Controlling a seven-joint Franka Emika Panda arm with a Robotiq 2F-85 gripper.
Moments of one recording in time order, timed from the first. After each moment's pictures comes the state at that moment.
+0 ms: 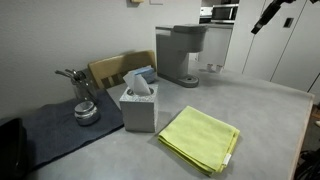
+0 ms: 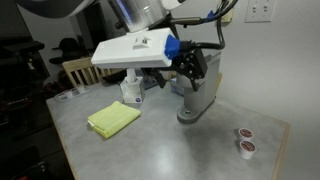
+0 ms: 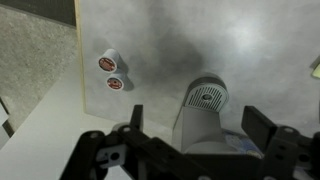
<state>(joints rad) -0.10 -0.12 -0.38 -2.40 0.24 2.70 -0.92</state>
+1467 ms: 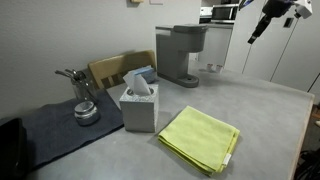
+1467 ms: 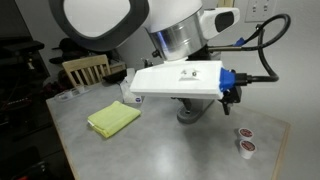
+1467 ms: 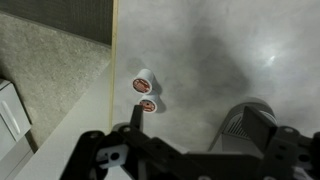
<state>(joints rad) -0.12 0.11 -0.42 -2.27 0.25 2.78 -0.97</state>
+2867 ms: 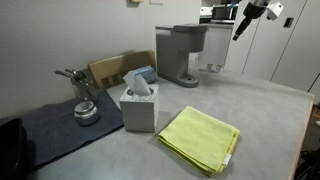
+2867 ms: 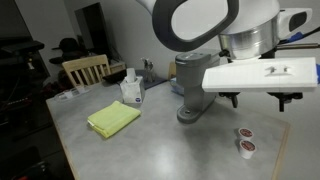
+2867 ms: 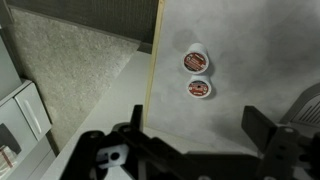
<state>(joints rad) -0.26 0.45 -0.35 -1.81 0.34 2.68 -0.97</state>
